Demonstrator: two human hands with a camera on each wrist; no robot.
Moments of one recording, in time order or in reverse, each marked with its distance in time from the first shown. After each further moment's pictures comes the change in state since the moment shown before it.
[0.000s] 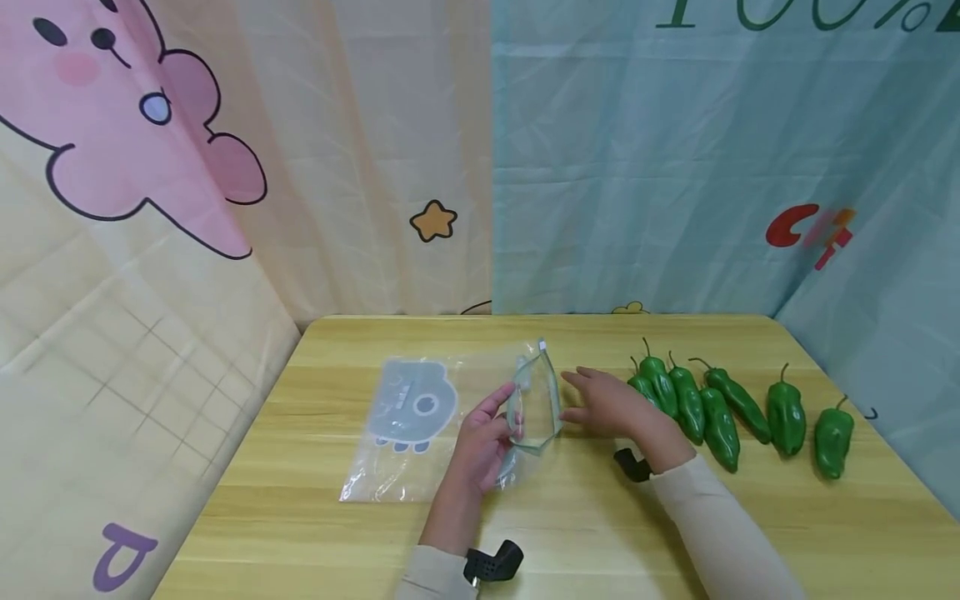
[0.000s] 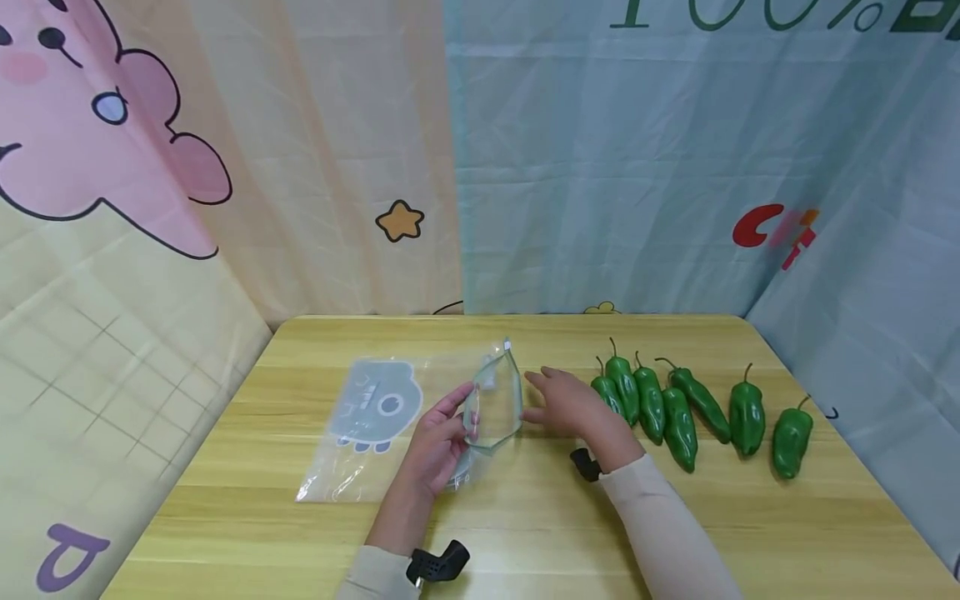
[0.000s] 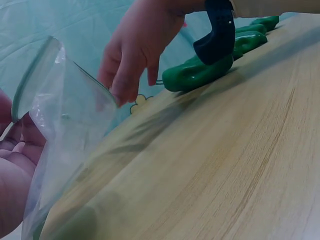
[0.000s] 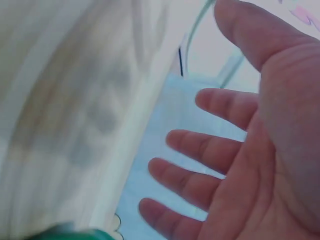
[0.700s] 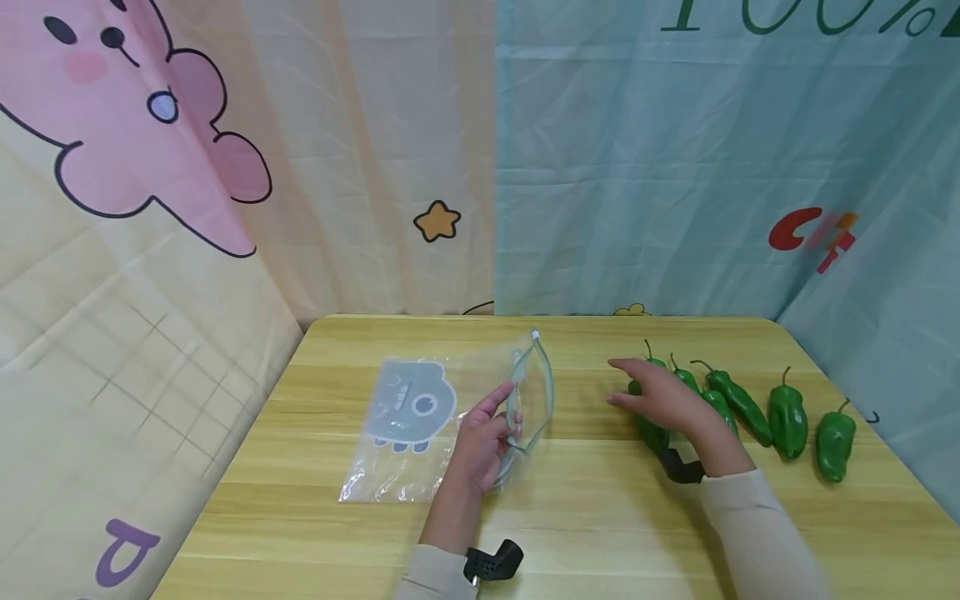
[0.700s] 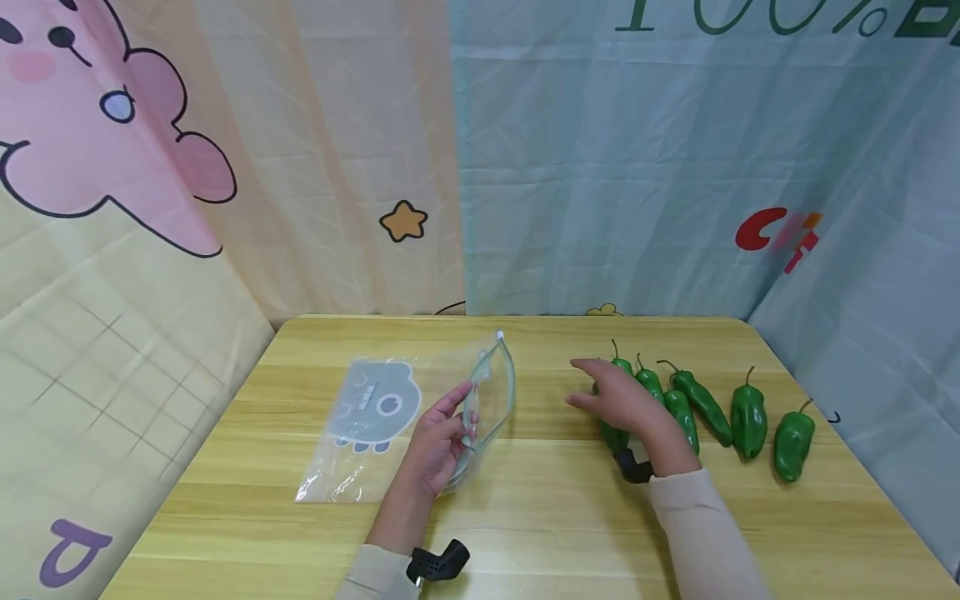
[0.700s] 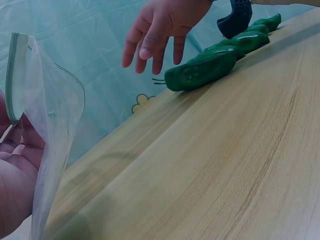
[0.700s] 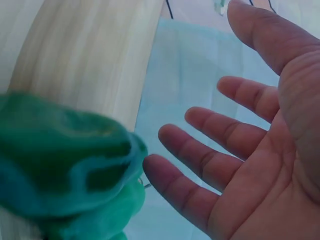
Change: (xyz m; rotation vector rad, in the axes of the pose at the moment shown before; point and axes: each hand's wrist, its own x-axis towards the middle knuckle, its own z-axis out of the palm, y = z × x) left_hand 0.002 -0.001 -0.002 -0.009 0.034 0.016; right_hand -0.036 0.044 -0.030 0.203 0.124 0.020
